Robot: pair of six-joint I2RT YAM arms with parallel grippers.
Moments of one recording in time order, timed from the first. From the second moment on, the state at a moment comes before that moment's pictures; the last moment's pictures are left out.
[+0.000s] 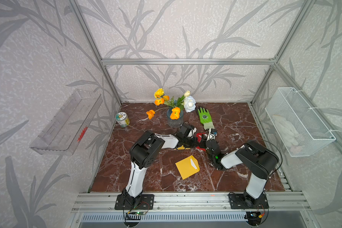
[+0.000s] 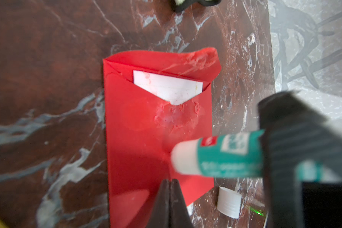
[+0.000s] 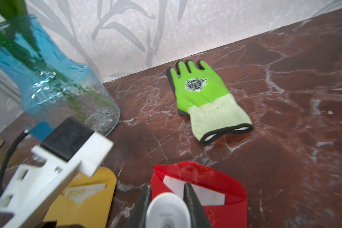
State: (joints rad) left arm -0.67 2.07 1.16 0.10 0.48 -0.62; right arm 0.70 1.86 0.49 1.07 0.49 0.48
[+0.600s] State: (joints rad) left arm -0.67 2.07 1.16 0.09 0.49 -0.62; right arm 0.68 1.93 0.52 1.28 0.45 0.31
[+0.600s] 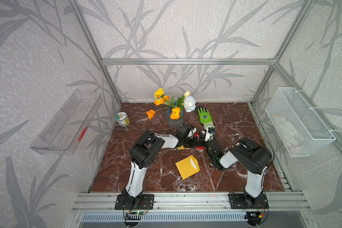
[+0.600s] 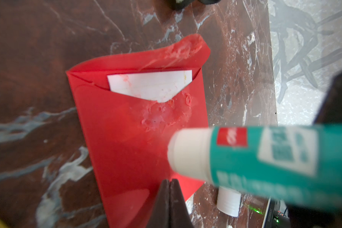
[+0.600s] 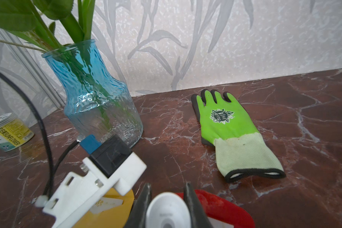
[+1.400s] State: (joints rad) left arm -0.65 2.07 1.16 0.09 0.53 -0.63; right arm 0.69 1.83 0.75 0.53 0.64 0.53
